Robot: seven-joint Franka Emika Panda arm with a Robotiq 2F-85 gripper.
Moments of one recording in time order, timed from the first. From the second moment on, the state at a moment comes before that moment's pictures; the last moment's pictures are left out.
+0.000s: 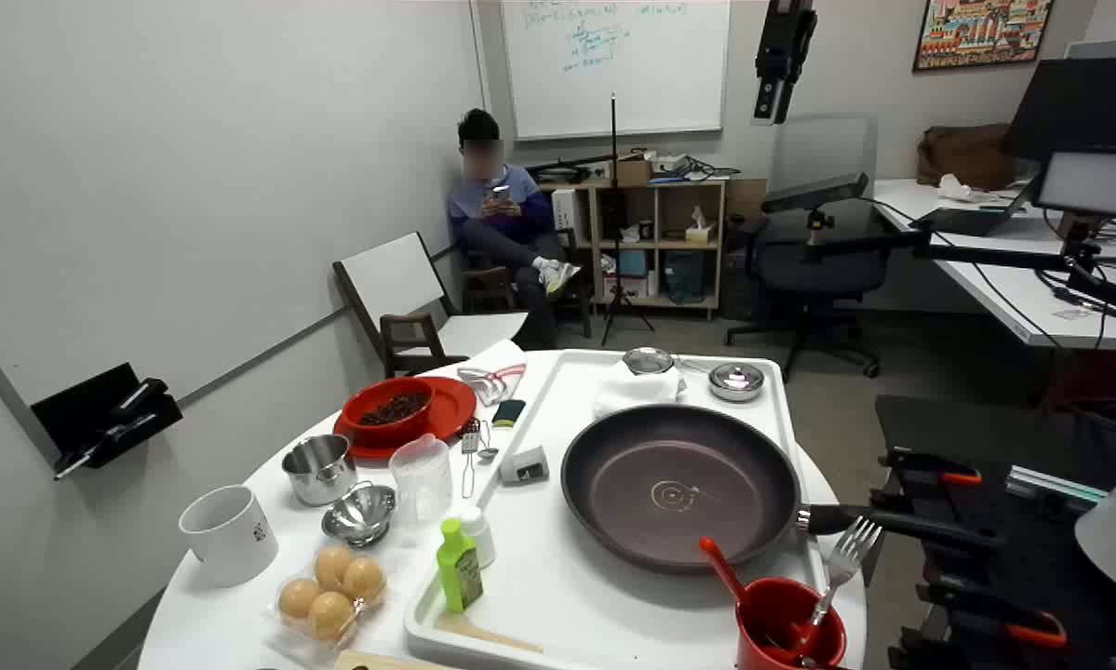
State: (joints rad) arm -0.10 -0.59 -0.13 -2.35 -0.04 1.90 -0.05
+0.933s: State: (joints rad) arm -0.15 -0.29 -0.20 -2.18 -0.05 1.98 -0.10
